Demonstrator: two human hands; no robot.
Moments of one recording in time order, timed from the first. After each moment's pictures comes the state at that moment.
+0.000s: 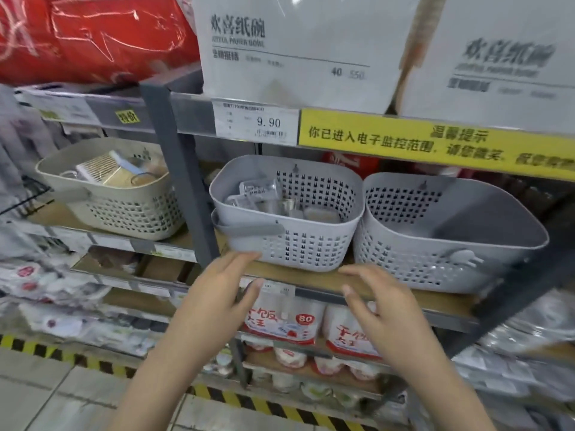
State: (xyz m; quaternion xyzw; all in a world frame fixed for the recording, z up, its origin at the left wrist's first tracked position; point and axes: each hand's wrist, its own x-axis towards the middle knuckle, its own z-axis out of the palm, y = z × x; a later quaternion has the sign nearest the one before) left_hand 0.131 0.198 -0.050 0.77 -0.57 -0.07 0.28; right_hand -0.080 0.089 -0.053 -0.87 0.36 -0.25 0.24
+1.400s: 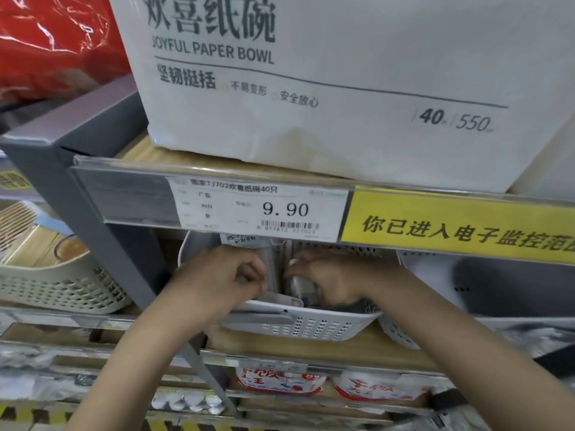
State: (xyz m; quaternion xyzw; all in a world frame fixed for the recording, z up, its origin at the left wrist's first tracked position) left_hand 0.236 0.055 -0.023 0.72 -0.60 -0.25 0.24; right_hand 0.078 -0.085 -0.062 -0.94 0.24 0.20 0.14
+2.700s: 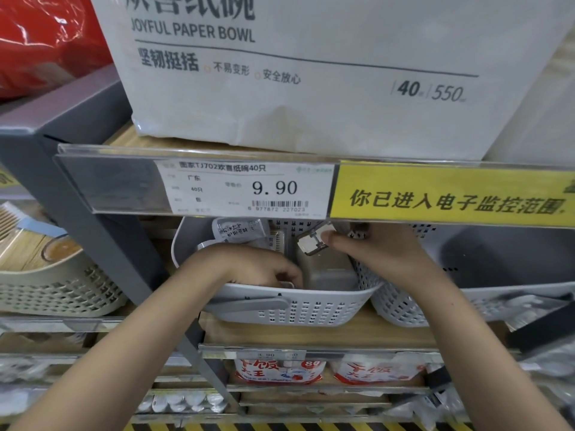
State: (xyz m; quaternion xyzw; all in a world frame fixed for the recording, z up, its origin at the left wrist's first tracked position) left_hand 0.222 -0.016 -0.044 0.51 -0.75 -0.41 -0.07; right_hand 0.024 -0.040 -0.007 -0.77 0.49 -0.24 0.34
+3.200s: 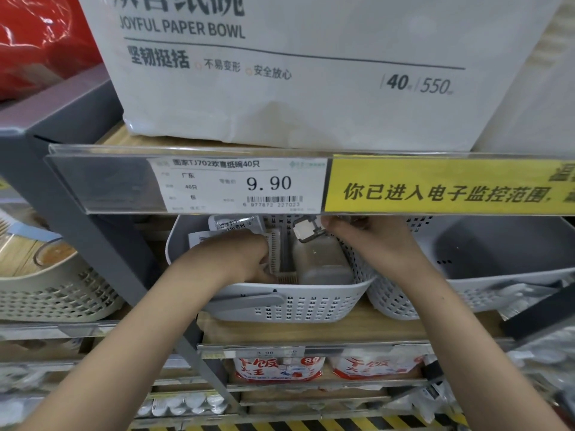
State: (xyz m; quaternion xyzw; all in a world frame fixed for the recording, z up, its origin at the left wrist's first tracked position) left_hand 0.225 -0.004 -0.031 0.66 -0.72 -0.13 -0.13; right_hand 0.023 -0.043 -0.017 -0.74 0.46 -0.34 0.35
